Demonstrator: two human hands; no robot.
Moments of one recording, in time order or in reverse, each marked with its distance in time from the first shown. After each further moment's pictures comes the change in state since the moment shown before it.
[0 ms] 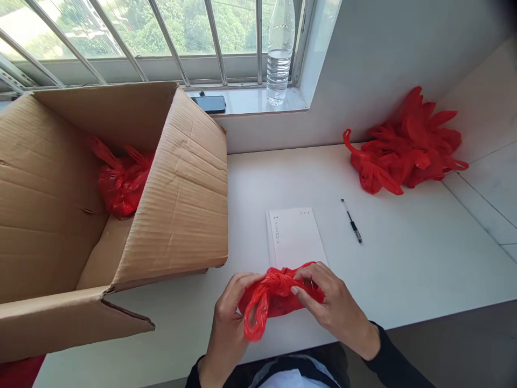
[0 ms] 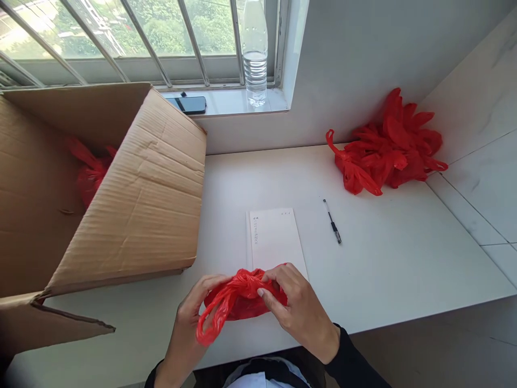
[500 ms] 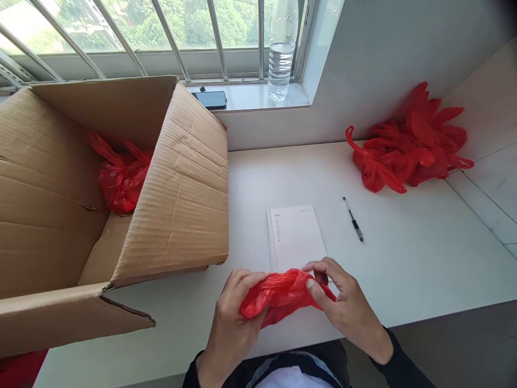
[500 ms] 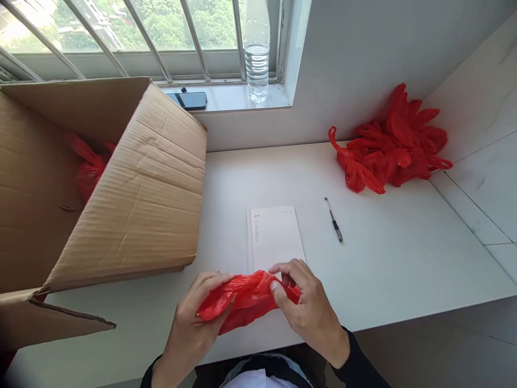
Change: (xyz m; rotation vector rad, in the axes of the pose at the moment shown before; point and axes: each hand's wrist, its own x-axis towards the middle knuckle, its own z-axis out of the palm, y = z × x) left_hand 0.002 0.010 -0.001 0.095 -0.045 0.084; right_hand -0.009 -0.003 -0.011 0.189 0.031 0.250
